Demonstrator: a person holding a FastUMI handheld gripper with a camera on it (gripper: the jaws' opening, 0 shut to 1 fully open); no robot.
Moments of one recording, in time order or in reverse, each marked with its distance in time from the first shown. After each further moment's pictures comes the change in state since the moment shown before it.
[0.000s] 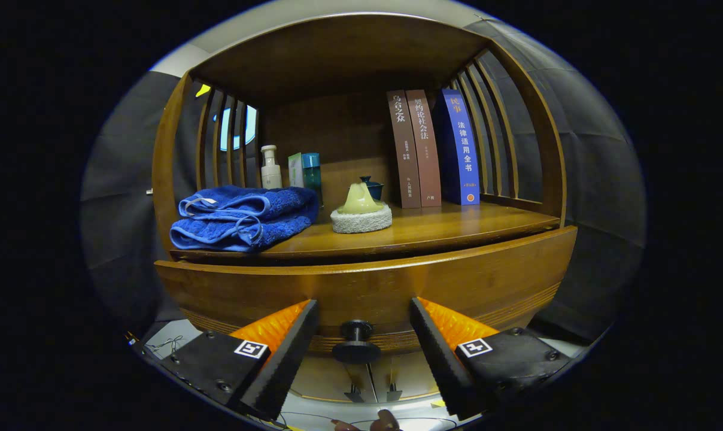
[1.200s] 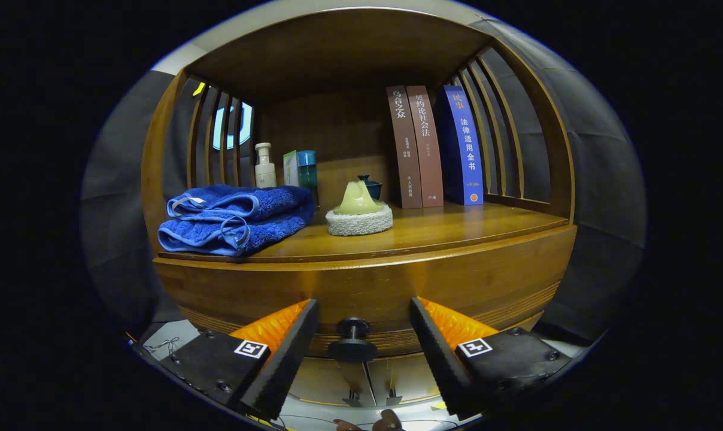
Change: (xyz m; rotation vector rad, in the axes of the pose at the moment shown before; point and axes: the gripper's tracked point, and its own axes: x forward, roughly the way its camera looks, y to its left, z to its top) arm 0.014 -0.004 0.000 -0.003 0.001 -0.003
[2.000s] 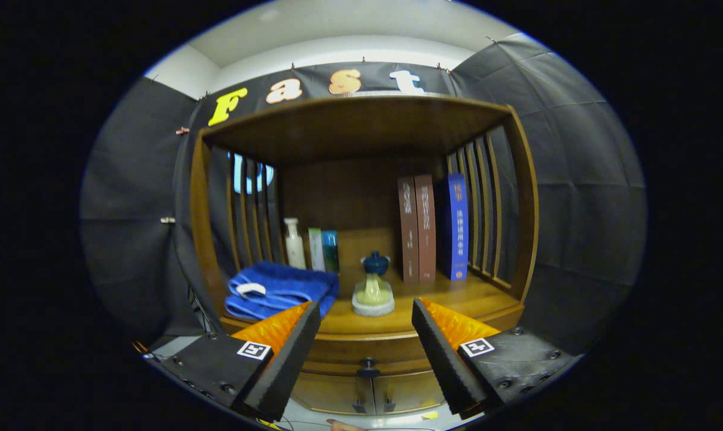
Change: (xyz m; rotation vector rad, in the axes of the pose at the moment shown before) arm -0.123 0.030 0.178 -0.002 -0.178 0.050
